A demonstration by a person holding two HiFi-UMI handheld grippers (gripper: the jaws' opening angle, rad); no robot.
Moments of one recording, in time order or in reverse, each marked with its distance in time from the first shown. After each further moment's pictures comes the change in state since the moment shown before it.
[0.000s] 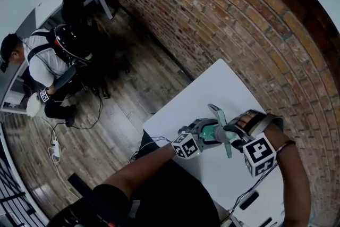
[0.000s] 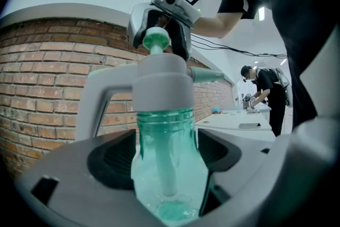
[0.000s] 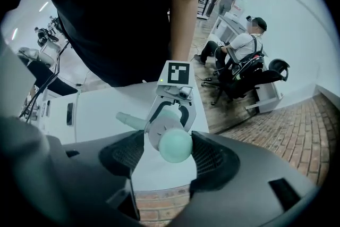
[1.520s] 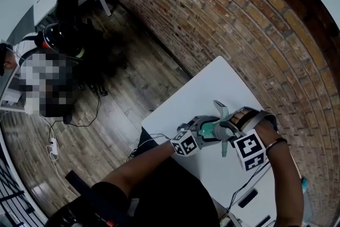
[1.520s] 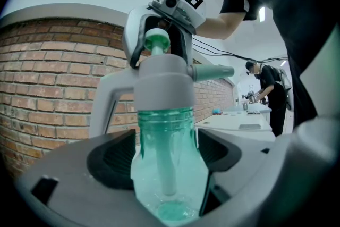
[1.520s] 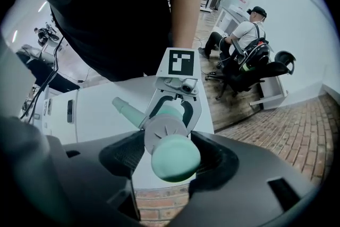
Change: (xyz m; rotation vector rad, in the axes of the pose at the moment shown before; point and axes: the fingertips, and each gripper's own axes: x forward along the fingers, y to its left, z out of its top) left arm -0.001 0.000 -0.001 -0.006 -0.011 0.006; right arm 0.028 -0.006 -0.005 -0.022 0.077 0.008
